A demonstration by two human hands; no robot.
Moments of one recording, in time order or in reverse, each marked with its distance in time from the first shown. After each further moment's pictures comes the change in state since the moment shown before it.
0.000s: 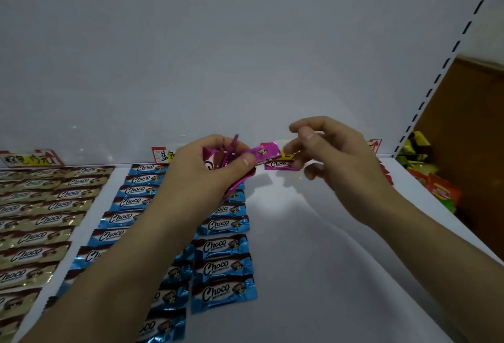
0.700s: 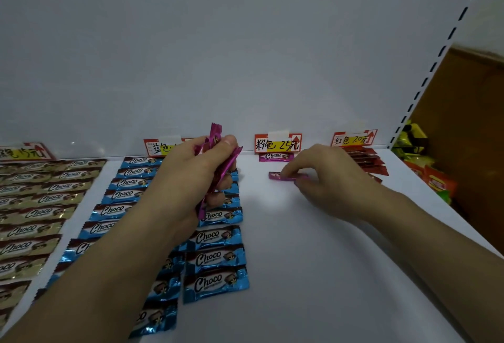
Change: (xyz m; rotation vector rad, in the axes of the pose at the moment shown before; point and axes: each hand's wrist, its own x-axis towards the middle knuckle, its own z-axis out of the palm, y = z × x) left_hand 0.000 -0.001 0.007 -0.301 -0.017 -0.261; right_hand 0.006 0.043 -0.024 -0.990 -0.248 -0.180
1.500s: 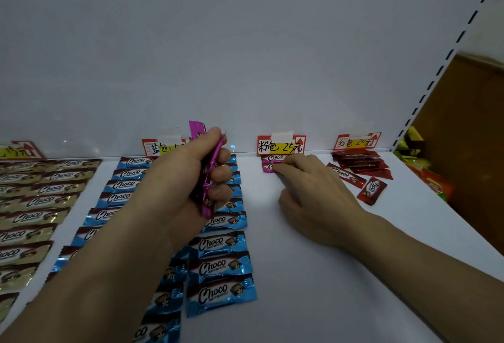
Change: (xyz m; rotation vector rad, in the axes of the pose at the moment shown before) left_hand 0.021 0.000 -0.011 -0.395 -0.111 -0.194; right_hand -0.003 -0.020 0.037 -0.184 -0.019 0.039
